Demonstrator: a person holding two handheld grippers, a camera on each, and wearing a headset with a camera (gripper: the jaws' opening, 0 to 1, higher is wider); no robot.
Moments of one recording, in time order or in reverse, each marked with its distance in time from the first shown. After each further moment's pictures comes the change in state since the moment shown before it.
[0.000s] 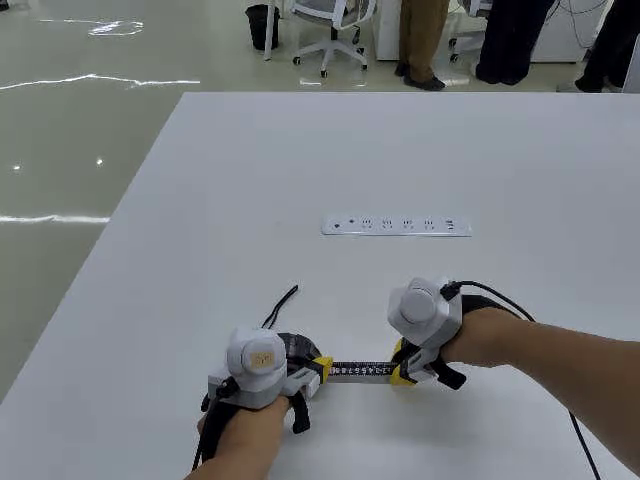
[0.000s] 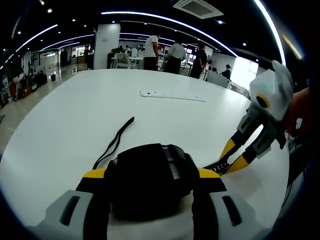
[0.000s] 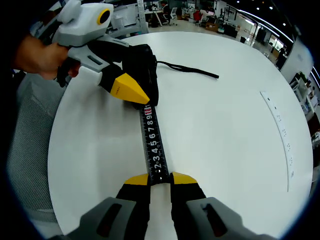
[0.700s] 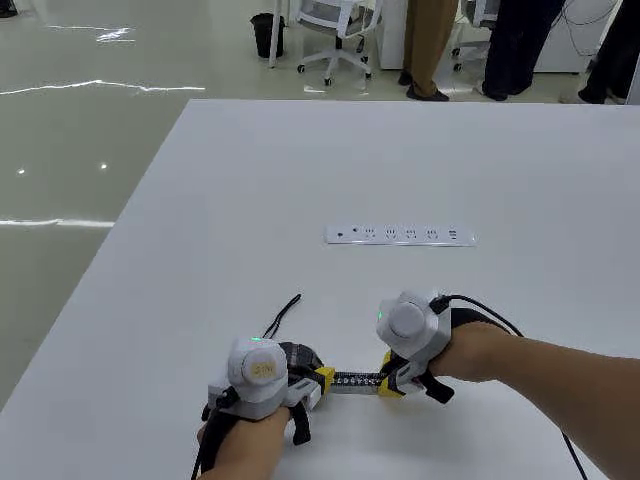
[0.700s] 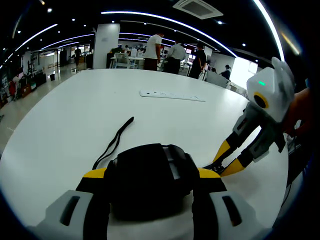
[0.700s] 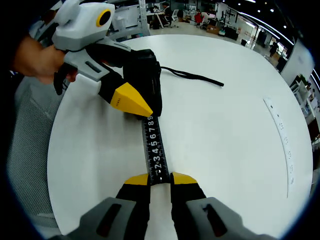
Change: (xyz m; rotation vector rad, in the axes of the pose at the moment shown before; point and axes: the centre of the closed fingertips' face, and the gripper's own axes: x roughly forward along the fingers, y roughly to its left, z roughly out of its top) left arm 0.000 0.000 0.000 0.001 0.001 -0.009; right arm 0.006 0.005 0.016 -0.012 -0.020 -0.001
